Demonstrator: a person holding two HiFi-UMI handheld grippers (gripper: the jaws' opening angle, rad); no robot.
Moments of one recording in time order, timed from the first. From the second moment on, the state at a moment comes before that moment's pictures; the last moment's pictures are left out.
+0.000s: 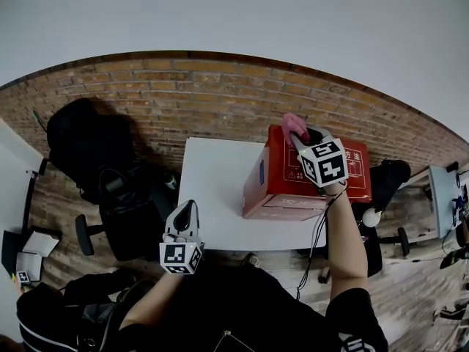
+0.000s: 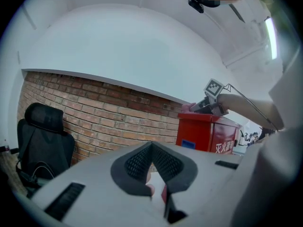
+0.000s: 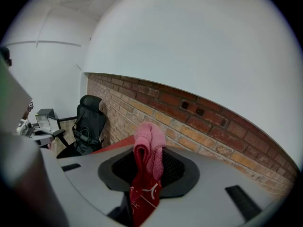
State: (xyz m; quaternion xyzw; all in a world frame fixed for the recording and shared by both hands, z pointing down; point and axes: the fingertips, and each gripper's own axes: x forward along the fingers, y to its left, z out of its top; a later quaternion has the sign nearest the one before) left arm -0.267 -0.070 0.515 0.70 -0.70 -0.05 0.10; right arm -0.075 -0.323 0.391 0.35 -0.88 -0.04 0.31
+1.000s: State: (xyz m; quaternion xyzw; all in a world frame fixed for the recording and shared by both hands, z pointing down) left arm -0.203 -0.081 0.509 0.70 -0.71 -0.01 0.09; right arm -0.013 -0.343 0.393 0.33 -0.90 -0.04 0.29
